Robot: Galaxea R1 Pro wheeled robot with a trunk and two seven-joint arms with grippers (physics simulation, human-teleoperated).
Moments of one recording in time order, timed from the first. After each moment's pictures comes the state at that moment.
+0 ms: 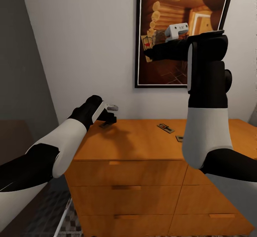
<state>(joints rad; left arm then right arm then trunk) -1.40 -0.14 -0.19 -0.45 0.10 1.04 0.02 -1.46 0.17 -0.04 -1.37 0.46 1.04 0.63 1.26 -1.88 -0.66</state>
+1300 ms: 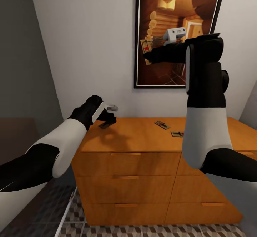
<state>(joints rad) -1.40 -0.14 -0.19 -0.45 0.10 1.04 0.02 -1.46 0.17 -0.04 -1.33 0.46 1.04 0.63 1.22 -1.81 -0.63</state>
